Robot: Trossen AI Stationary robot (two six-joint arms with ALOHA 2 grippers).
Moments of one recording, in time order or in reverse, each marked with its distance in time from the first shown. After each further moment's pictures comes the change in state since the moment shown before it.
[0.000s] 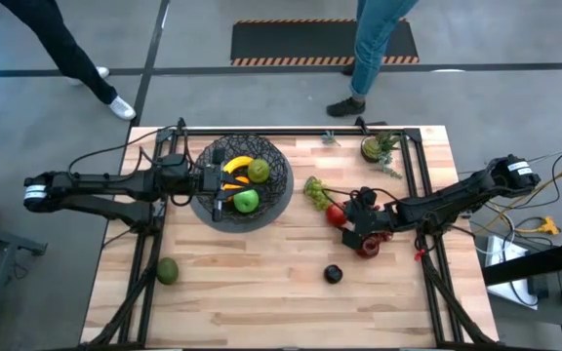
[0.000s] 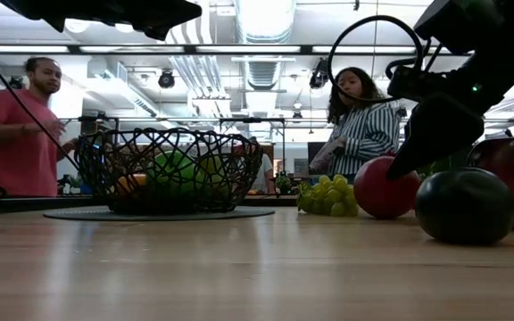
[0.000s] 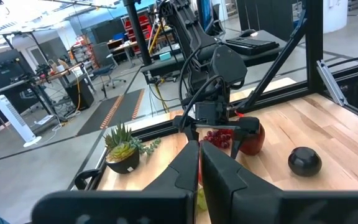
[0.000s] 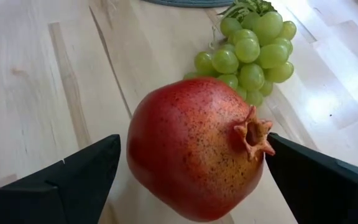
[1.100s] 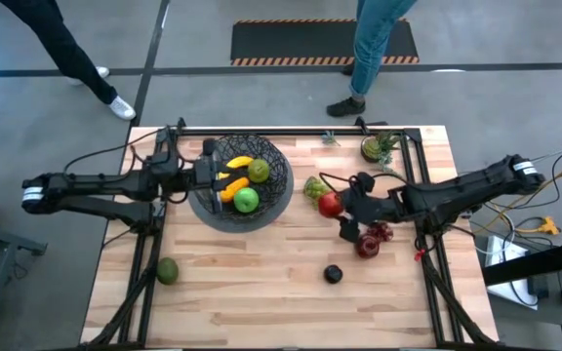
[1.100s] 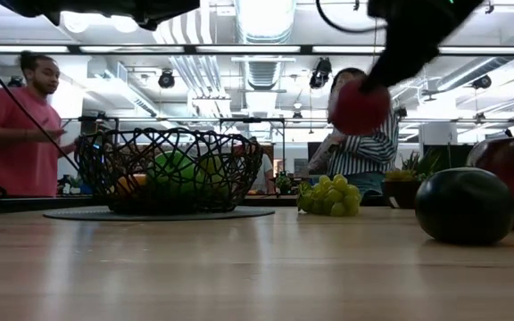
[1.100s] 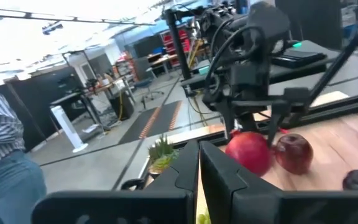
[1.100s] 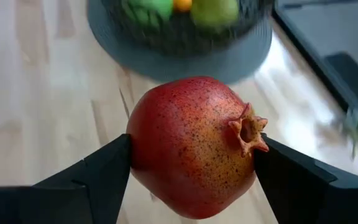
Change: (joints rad) left arm 0.005 -0.044 0.001 0.065 -0.136 0.040; right arm 0.000 -0.057 0.400 -0.377 0.007 -0.112
